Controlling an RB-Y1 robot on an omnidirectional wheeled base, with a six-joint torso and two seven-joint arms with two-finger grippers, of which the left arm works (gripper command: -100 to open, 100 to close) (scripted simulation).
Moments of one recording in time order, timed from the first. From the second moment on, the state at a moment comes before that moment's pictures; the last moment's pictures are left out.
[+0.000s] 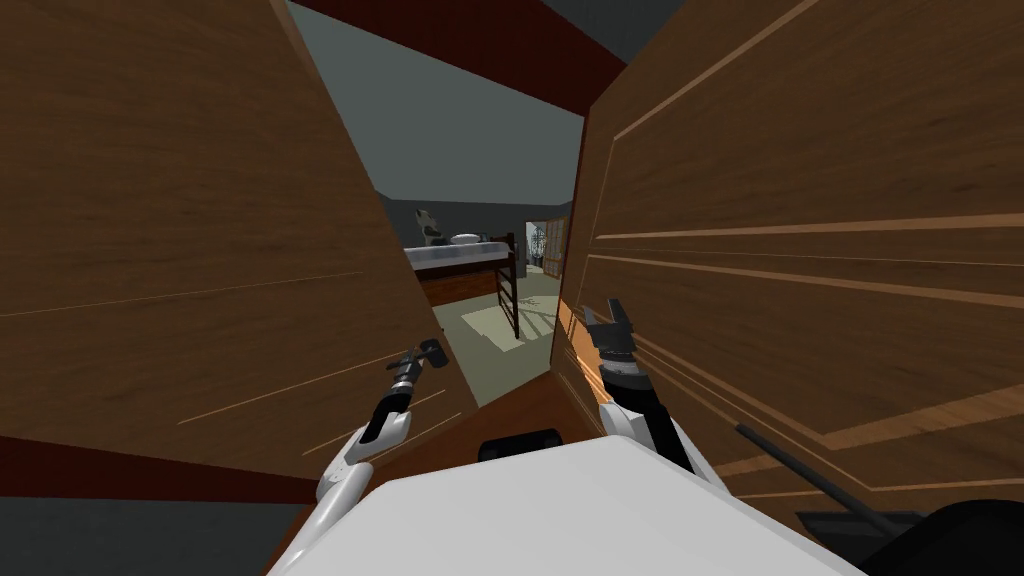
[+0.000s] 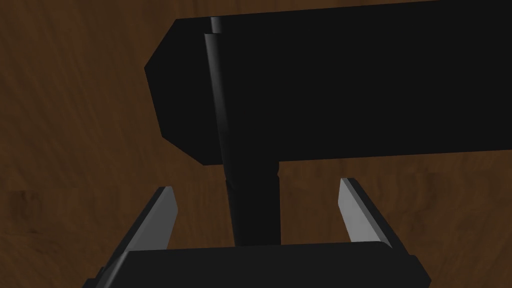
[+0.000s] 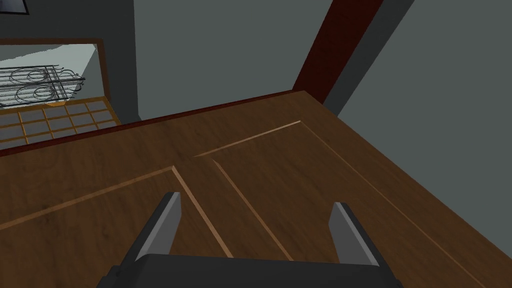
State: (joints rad) arm 0.01 0.37 0.19 -1.11 0.14 -0.40 0.24
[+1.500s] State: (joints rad) arm 0.07 0.44 0.11 -1.15 0.13 -0.42 0.32
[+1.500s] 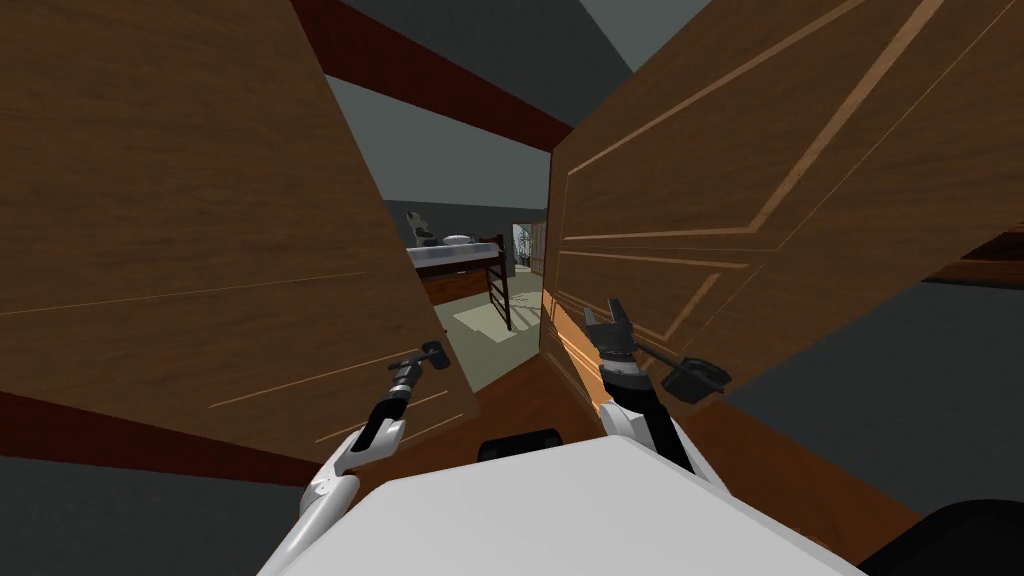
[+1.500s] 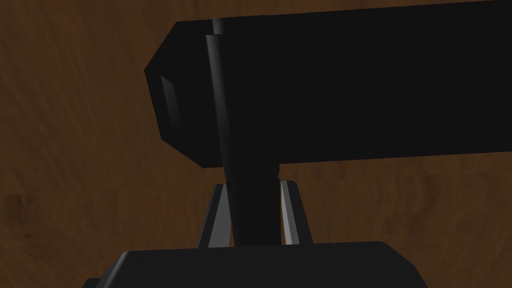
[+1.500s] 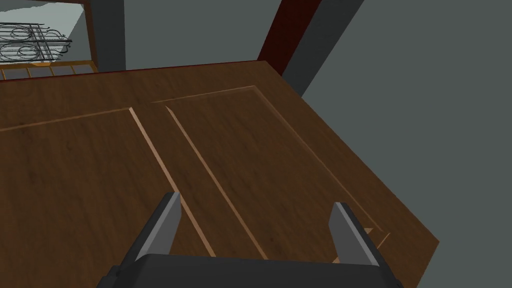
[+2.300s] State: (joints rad) arm 0.13 0.51 0.03 -1.19 0.13 -0.48 0.40
